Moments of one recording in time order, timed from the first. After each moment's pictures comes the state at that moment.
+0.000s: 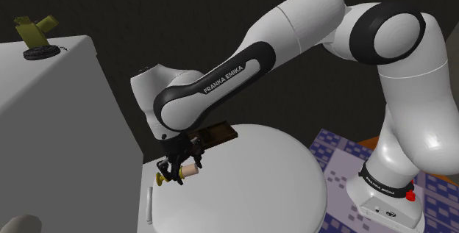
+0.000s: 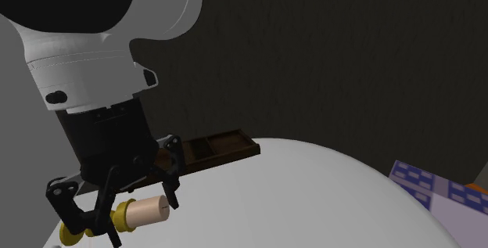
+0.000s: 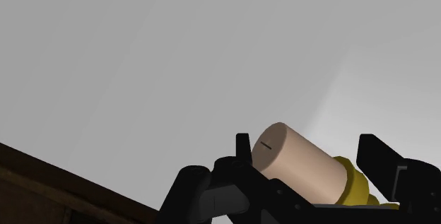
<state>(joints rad) 0.36 0.53 0.39 -1.61 -0.03 1.91 0.75</state>
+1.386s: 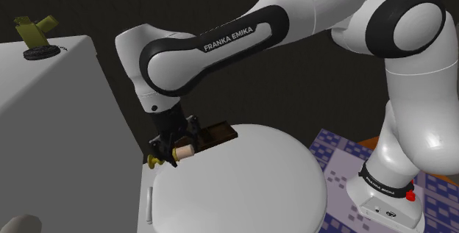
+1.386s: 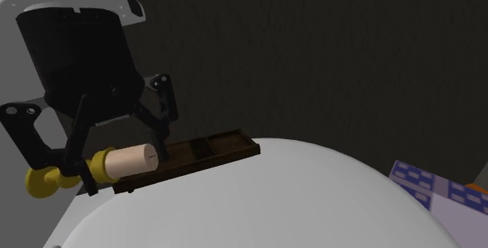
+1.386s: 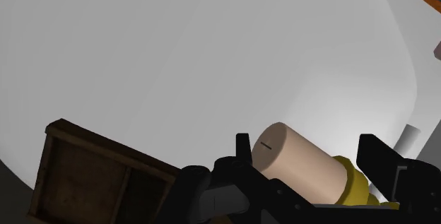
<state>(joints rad) 0.36 0.46 0.40 -1.49 -0.01 1.72 0.76</state>
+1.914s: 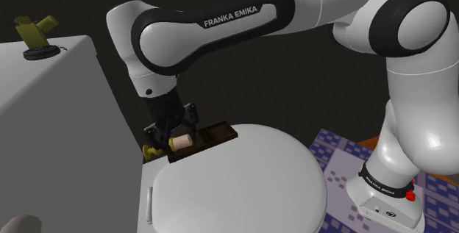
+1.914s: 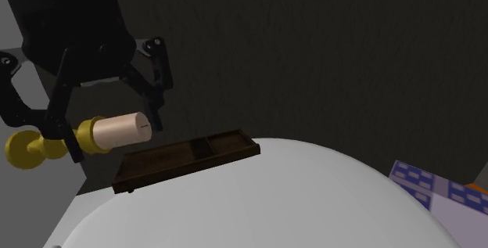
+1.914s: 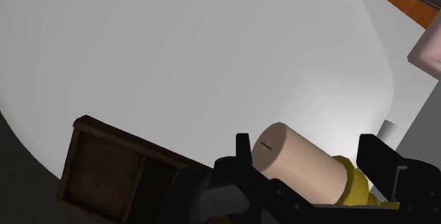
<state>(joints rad) 0.36 0.44 0.41 -1.40 0.00 1.62 0.76</state>
